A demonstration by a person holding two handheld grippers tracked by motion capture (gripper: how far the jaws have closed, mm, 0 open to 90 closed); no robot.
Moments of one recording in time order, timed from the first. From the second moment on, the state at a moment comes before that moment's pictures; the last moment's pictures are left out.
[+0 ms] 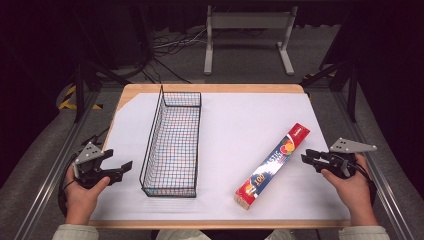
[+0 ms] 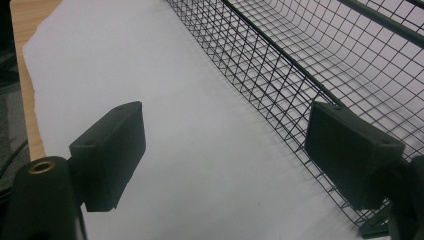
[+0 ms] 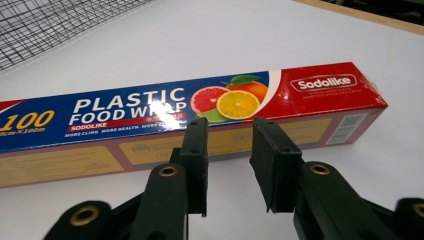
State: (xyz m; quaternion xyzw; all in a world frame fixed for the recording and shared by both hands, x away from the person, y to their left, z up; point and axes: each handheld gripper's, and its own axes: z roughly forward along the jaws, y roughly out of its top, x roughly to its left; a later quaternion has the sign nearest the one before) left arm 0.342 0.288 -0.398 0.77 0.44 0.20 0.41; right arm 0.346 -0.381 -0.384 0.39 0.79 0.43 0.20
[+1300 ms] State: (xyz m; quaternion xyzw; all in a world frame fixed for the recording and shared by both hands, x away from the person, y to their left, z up) left arm 0.341 0.286 -0.397 0.78 0.44 0.20 0.41; right arm 0.331 -0.295 -0.376 0.28 0.91 0.30 0.07
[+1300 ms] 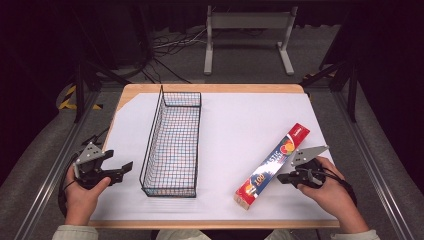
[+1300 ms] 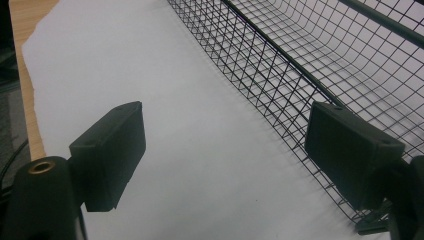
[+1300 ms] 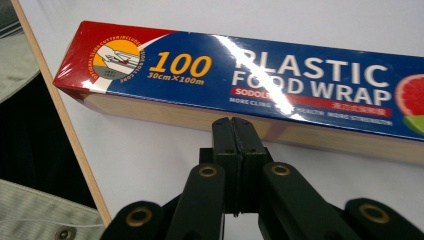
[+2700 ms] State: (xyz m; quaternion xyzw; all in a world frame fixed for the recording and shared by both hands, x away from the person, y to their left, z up) left arm 0.338 0.293 -0.394 0.77 0.45 0.21 0.41; right arm 0.371 -0.225 -0.409 0.30 0.91 0.28 0.07
